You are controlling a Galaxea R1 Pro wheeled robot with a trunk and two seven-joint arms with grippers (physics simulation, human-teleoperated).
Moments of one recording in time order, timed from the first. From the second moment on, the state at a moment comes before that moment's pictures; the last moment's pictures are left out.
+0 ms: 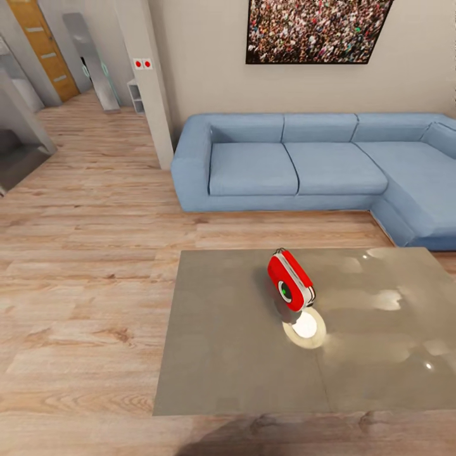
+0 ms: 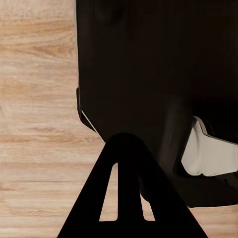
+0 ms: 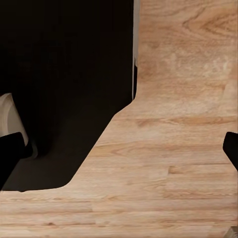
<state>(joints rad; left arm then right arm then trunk) -0.25 0.02 -0.59 -0.01 0.64 -0.07 -0.06 -0.20 -0.05 -1.20 -0.04 1.17 -0.07 0.09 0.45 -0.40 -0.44</state>
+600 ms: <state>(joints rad) -0.25 0.02 -0.59 -0.01 0.64 -0.07 -0.06 -0.20 -0.05 -1.20 -0.04 1.17 -0.07 0.09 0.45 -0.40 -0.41</state>
